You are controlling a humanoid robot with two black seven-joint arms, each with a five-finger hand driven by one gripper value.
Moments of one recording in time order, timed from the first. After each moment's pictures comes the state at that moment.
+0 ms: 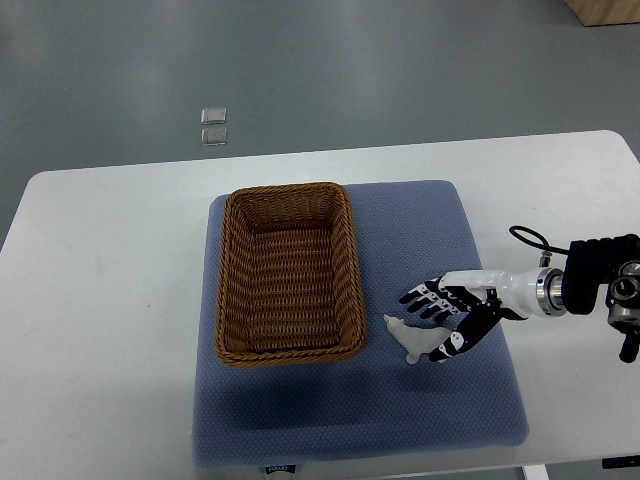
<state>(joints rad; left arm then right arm) -0.08 0.00 -0.17 -0.21 0.04 -0.02 0.14 1.02 -0.81 -0.11 1.63 -0.57 0.07 -0.11</state>
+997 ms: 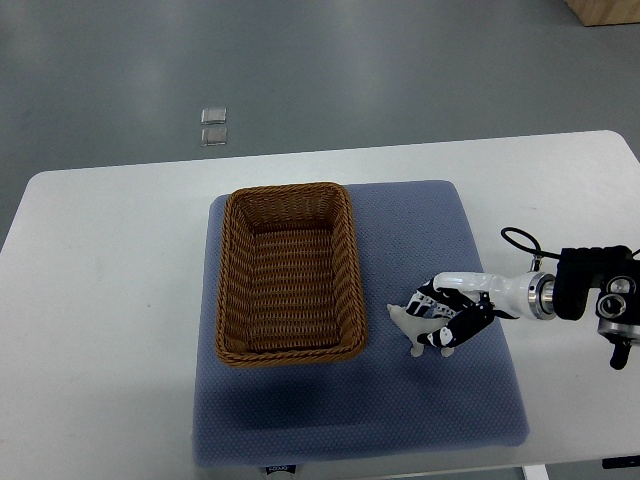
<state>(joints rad) -0.08 0.00 -0.18 -0.20 0.04 -0.02 0.14 0.98 -0.79 -0.08 1.60 -0.69 0.02 -0.07</state>
